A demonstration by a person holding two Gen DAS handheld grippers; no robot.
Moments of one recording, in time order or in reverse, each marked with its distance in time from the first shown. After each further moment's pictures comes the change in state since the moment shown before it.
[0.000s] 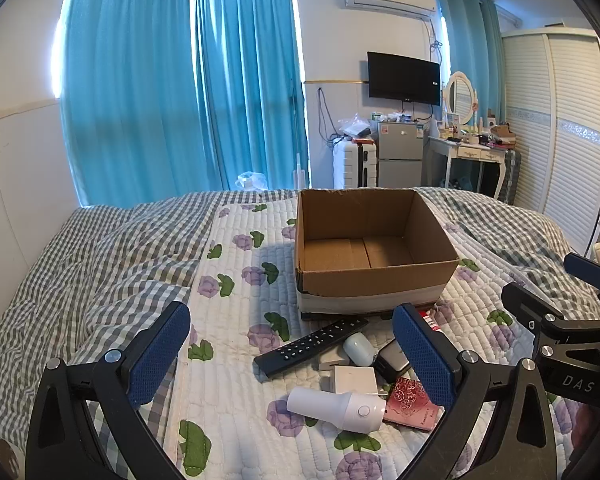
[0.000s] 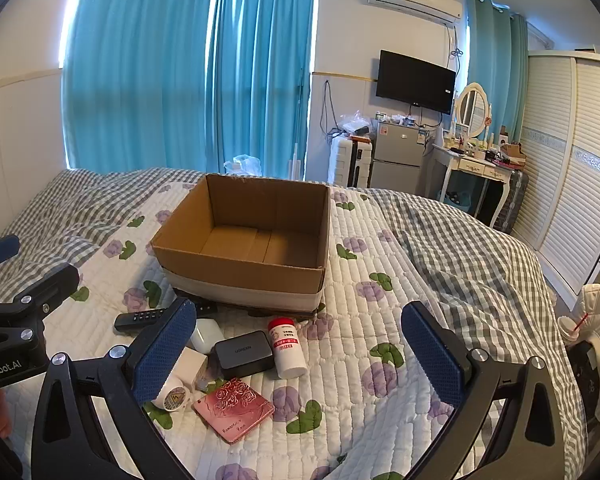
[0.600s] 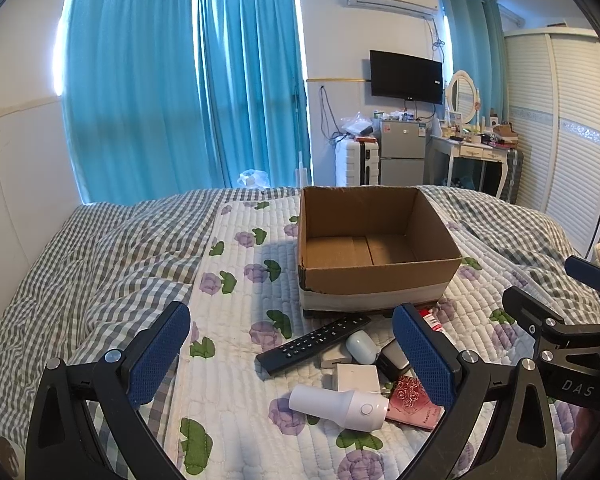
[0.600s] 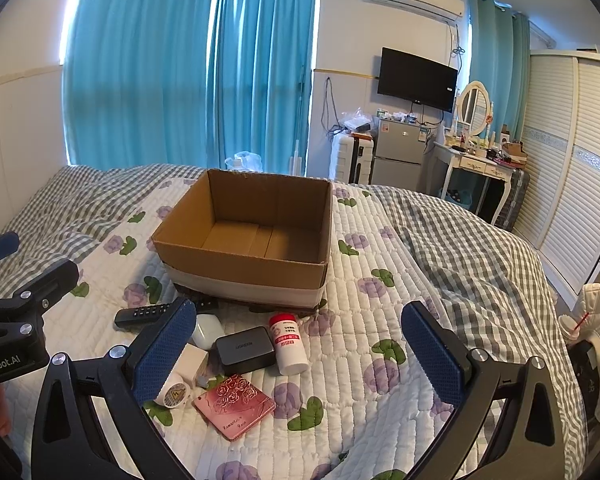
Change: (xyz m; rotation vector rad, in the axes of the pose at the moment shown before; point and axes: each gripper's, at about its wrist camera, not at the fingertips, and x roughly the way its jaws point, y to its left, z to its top) left arm 0.002 0.002 -0.002 -0.004 0.006 0.006; right arm 0.003 0.000 -0.003 -0.002 0.014 0.002
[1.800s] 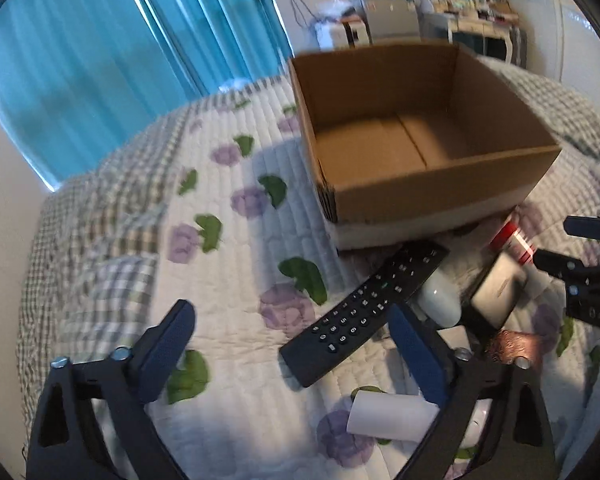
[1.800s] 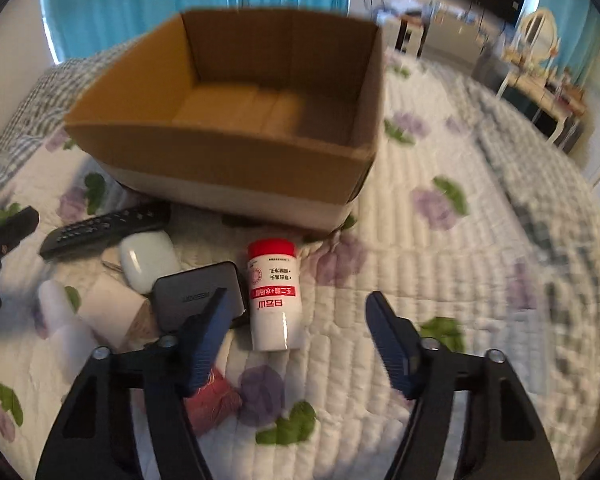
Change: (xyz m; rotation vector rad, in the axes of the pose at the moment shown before) left arm 0.152 -0.004 -0.016 0.240 0.432 0.045; right arm 0.176 -0.011 -0.025 -0.087 0.505 0.103
